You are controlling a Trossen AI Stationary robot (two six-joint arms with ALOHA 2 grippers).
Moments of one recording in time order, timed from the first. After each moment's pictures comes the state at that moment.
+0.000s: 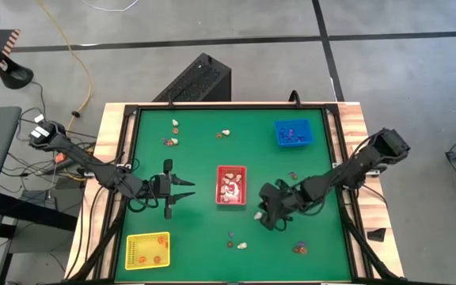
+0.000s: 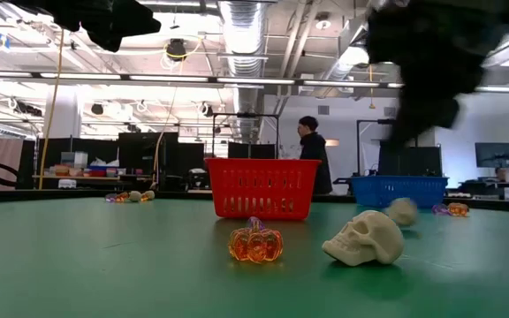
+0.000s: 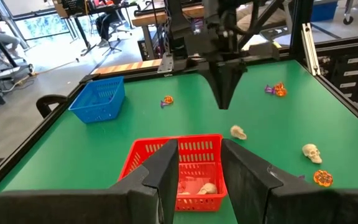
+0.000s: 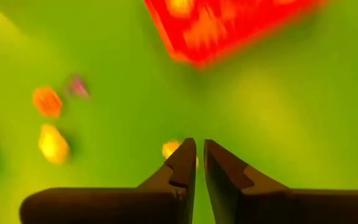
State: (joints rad) left arm -0.49 0.97 0.46 0.35 -0.59 0.06; right arm 0.44 1.48 0.88 -0.34 0.32 0.87
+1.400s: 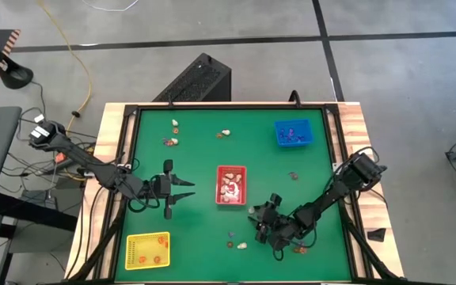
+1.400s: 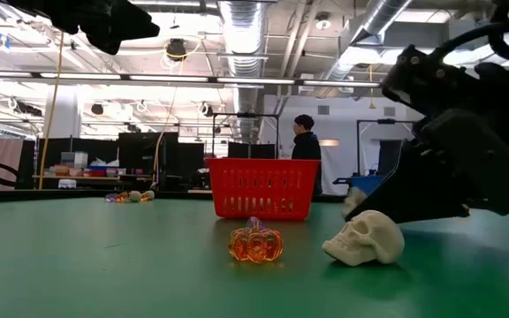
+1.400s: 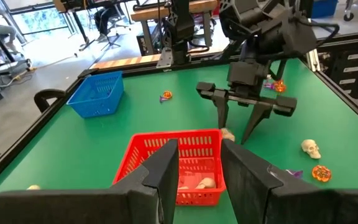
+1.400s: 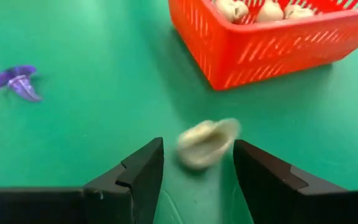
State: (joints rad) left arm -0.49 0.97 0.46 0.33 -0.58 0.04; right arm 0.64 1.88 0.80 0.19 0.85 0.74
